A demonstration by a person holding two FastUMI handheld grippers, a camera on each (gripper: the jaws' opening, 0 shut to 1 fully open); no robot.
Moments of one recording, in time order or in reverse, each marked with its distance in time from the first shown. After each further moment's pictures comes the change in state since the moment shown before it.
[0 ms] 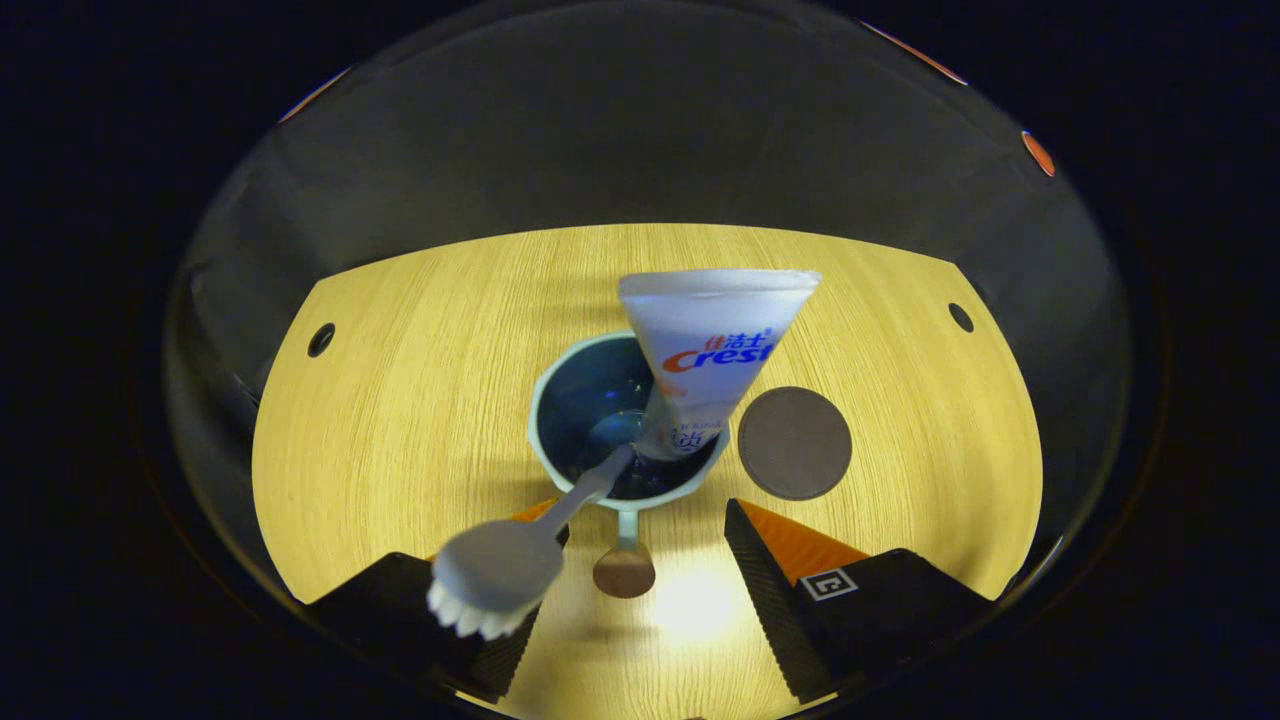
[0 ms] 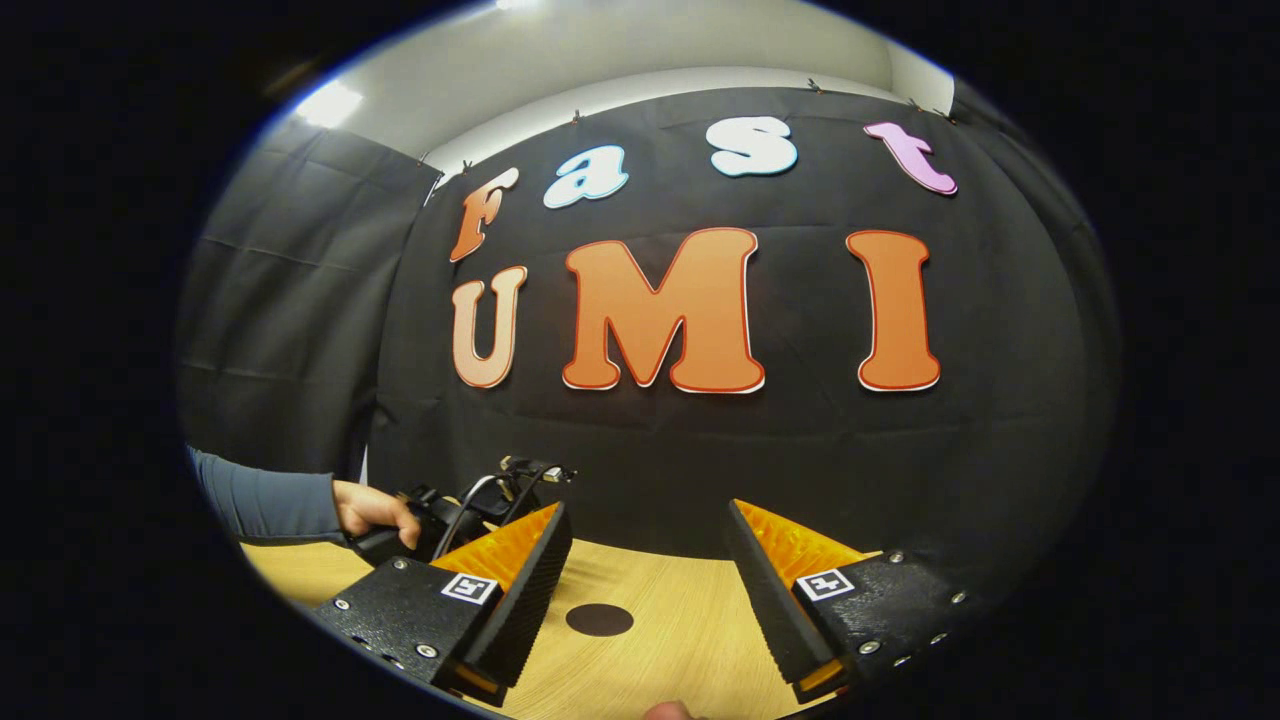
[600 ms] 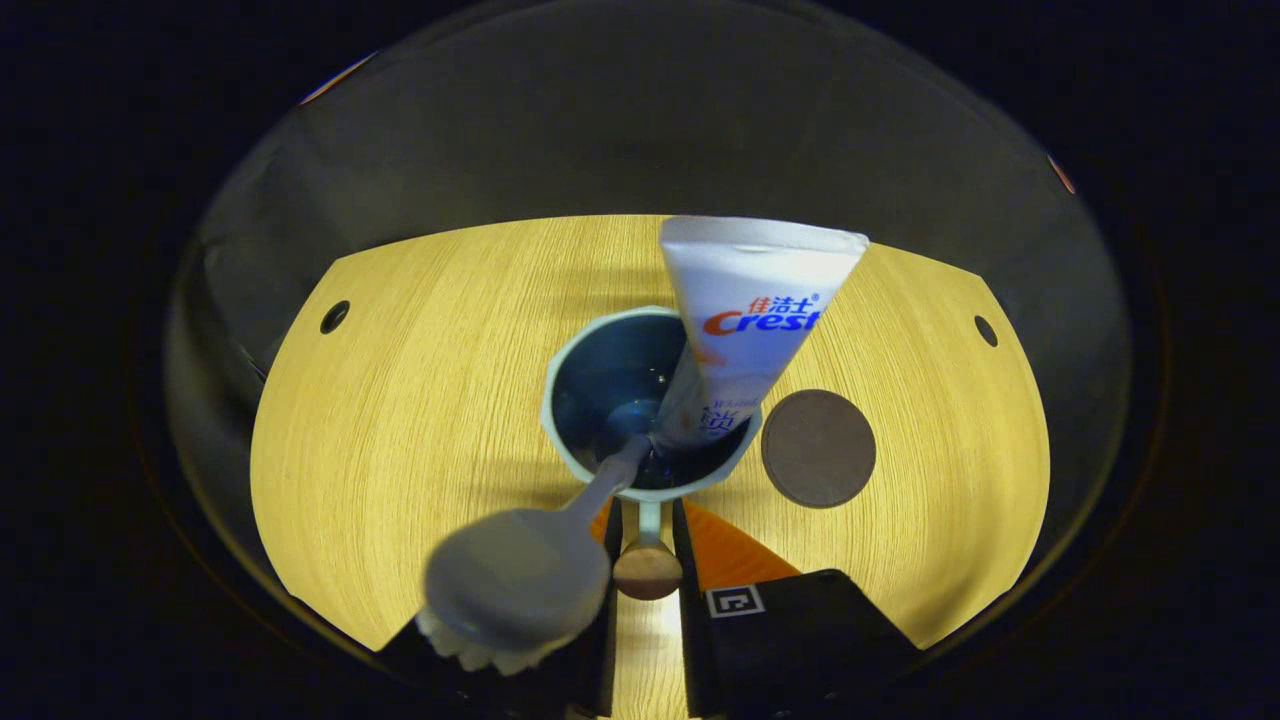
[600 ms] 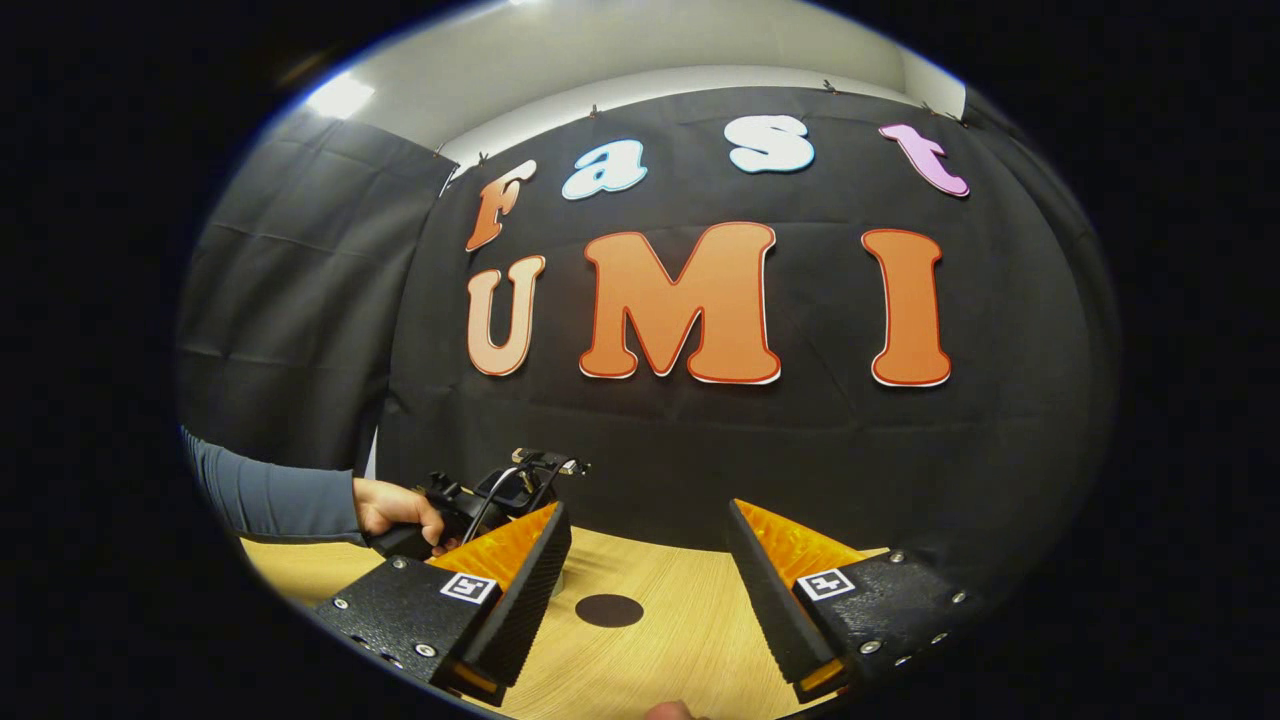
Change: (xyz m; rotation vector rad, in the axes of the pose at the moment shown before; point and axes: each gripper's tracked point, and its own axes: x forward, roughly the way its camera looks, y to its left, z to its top) left arm 0.007 0.007 -0.007 -0.048 0.009 0.028; right arm -0.008 0.015 -0.009 -0.022 0.019 0.026
